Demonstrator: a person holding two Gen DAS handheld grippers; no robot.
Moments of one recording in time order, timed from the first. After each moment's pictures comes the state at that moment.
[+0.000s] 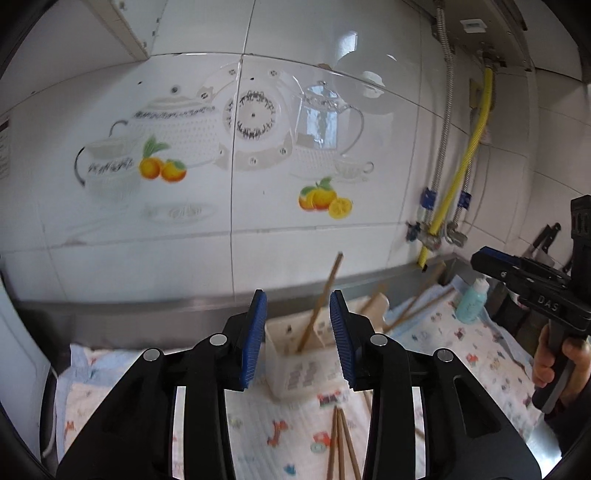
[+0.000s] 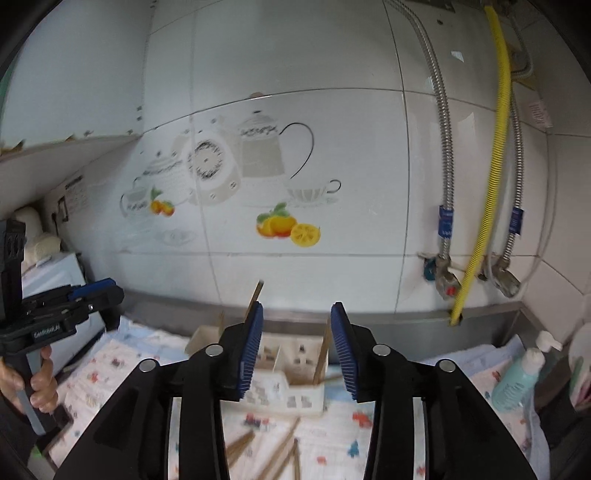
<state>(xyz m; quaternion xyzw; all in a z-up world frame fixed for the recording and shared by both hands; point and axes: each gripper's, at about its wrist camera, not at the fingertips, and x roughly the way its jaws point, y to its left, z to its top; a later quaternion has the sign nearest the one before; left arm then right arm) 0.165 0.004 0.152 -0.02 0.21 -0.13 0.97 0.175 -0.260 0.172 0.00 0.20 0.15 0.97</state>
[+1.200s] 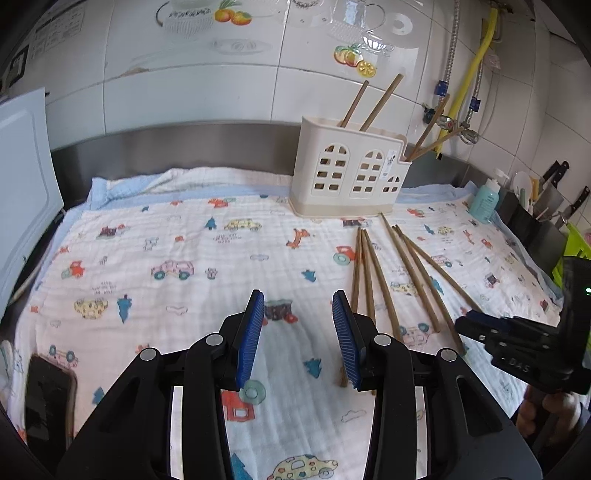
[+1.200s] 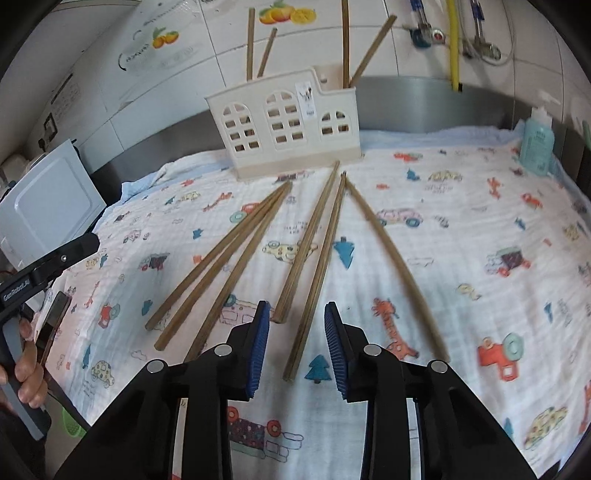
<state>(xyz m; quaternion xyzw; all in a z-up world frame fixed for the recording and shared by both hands) 0.043 0.039 -0.015 -0.05 0.33 -0.09 0.94 0.044 -0.211 -0.053 0.06 0.40 0.12 0.91</state>
